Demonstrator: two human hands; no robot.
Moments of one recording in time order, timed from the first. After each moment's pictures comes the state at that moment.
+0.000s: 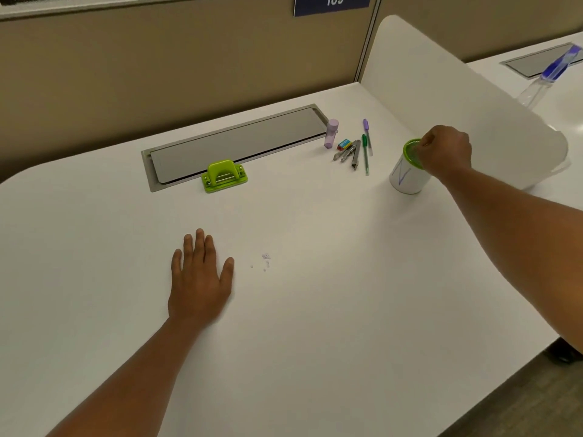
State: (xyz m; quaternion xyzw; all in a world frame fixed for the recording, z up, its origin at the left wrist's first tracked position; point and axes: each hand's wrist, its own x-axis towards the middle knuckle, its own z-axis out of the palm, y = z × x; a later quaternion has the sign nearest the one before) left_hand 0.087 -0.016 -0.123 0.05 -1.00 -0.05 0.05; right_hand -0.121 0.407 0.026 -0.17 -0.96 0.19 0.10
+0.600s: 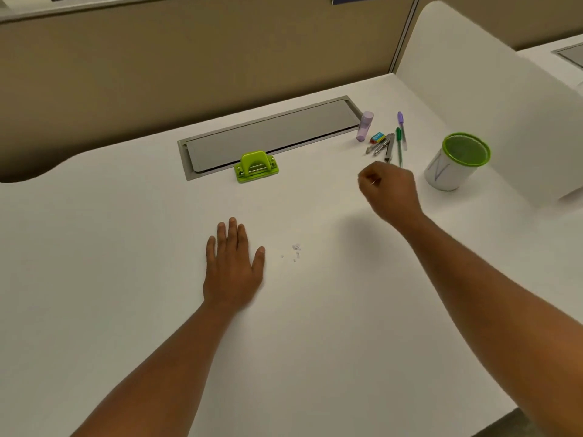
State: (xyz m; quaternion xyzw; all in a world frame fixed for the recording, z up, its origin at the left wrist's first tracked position) left_hand 0.086 -0.014 -0.118 0.06 -1.00 -0.07 0.02; right_hand -0.051 0.272 -0.021 0.04 -0.95 0.29 0.09
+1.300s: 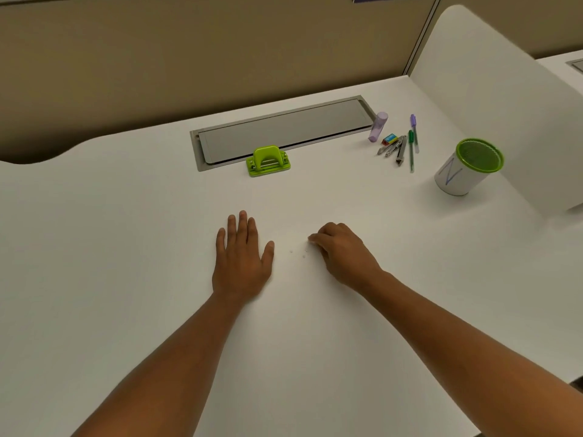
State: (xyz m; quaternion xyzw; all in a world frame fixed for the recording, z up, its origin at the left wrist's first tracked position) left_hand 0.086 -0.016 -0.116 0.06 -0.99 -0.08 0.01; right_hand 0.040 0.205 -0.082 0.28 -0.94 0.18 0.00
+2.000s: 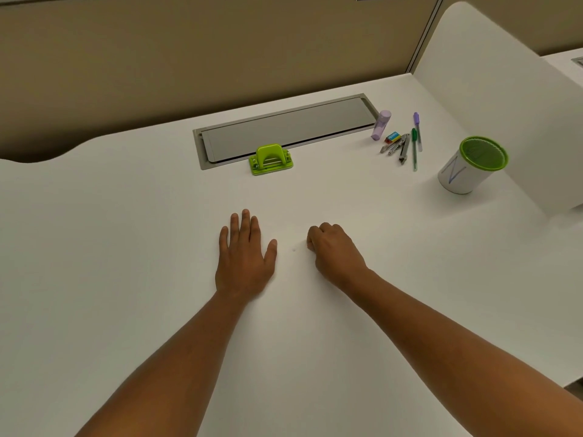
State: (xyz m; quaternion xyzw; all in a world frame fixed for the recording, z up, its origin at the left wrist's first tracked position) left_hand 0.086 -0.017 -0.116 0.07 -0.99 -0.09 -0.01; right_hand 0.042 0.174 -0.084 0.23 -0.96 0.14 -0.05
